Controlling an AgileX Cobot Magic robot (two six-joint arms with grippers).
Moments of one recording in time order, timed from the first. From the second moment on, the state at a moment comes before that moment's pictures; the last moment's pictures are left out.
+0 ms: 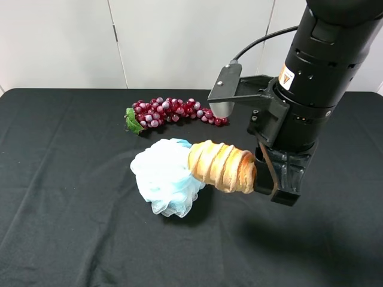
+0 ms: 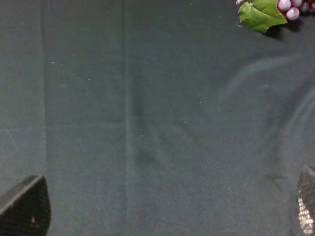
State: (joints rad) left arm 0.04 -0.01 -0.49 -0.08 1.06 0.01; right arm 0.80 1.48 -1.12 0.12 1.22 -0.49
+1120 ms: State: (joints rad) left arm 0.04 0.45 -0.67 -0.52 1.08 0.13; right arm 0.80 1.48 -1.28 0.10 1.22 -0.53
